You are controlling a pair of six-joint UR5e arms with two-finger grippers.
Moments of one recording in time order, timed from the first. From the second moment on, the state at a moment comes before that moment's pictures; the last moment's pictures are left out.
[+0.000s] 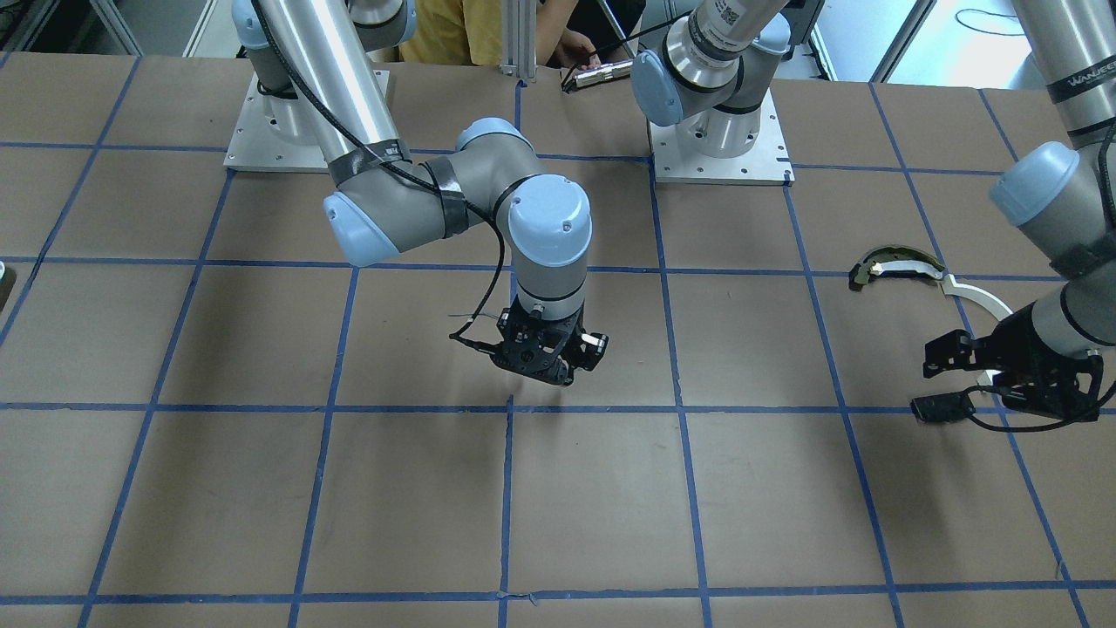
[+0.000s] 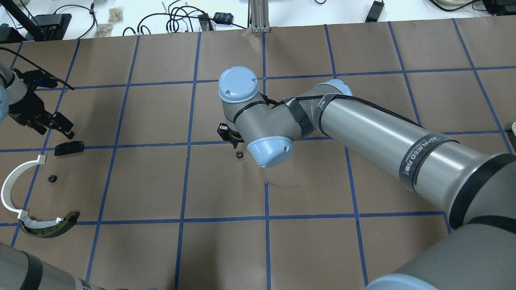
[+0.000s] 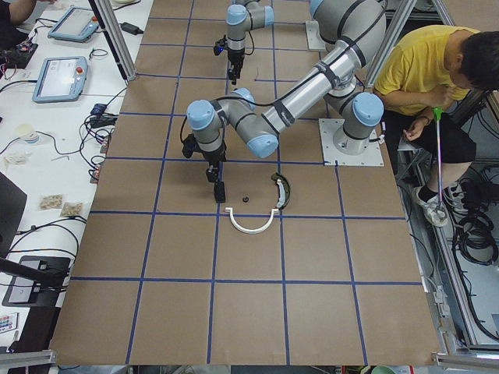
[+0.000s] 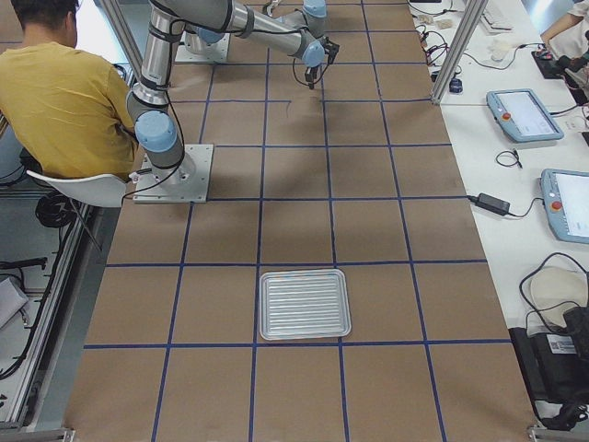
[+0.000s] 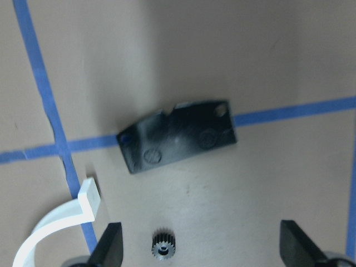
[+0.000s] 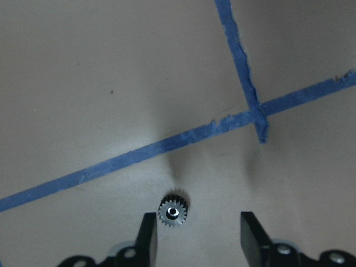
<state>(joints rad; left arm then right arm) -1.04 -1.94 -1.67 -1.17 1.64 0.75 2.04 -1.06 1.66 -2.23 -1.55 0.81</state>
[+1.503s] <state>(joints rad) -1.86 -2.03 -1.72 -0.96 1.53 -0.04 1.44 -1.57 1.52 -1.61 -1.58 -0.03</state>
